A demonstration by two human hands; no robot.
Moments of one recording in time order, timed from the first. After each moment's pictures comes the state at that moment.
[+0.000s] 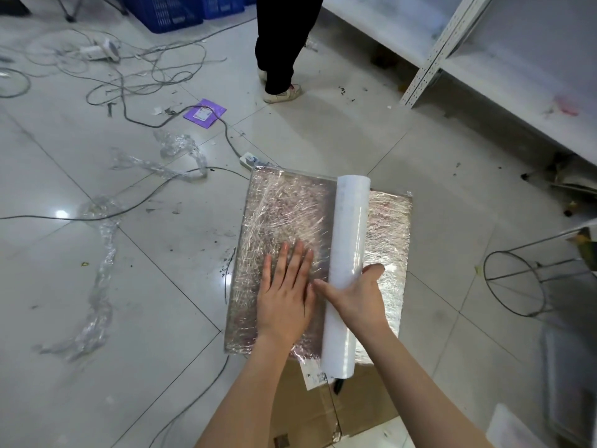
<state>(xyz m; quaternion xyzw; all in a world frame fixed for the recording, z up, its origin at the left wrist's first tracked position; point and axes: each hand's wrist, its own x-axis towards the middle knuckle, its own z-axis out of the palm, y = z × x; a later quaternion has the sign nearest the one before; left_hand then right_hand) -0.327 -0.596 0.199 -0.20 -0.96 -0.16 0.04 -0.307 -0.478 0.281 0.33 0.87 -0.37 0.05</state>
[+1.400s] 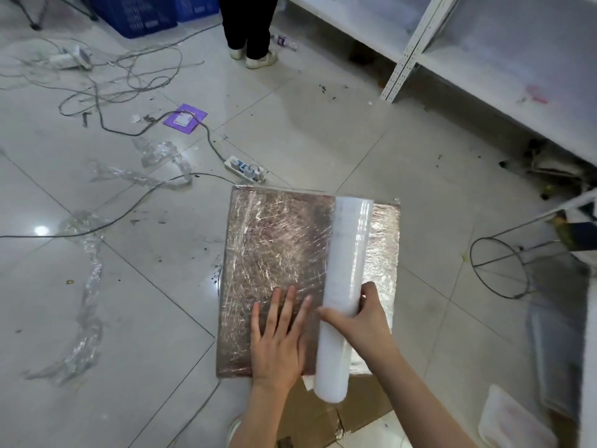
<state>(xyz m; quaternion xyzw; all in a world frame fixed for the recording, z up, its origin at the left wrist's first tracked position) -0.271 -0.613 0.174 -0.23 -0.95 -0.18 0.08 -0.269 -0.476 0.295 0.35 0.80 -0.49 0.06</state>
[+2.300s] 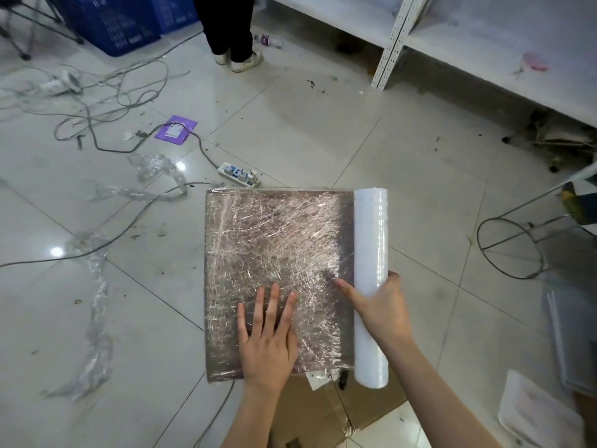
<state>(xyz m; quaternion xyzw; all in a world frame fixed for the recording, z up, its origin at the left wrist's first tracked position) -0.283 -0.602 0.180 -0.21 -0.97 -0.14 0.04 -0.273 -0.415 0.285 0.43 0.82 -0.38 0.02</state>
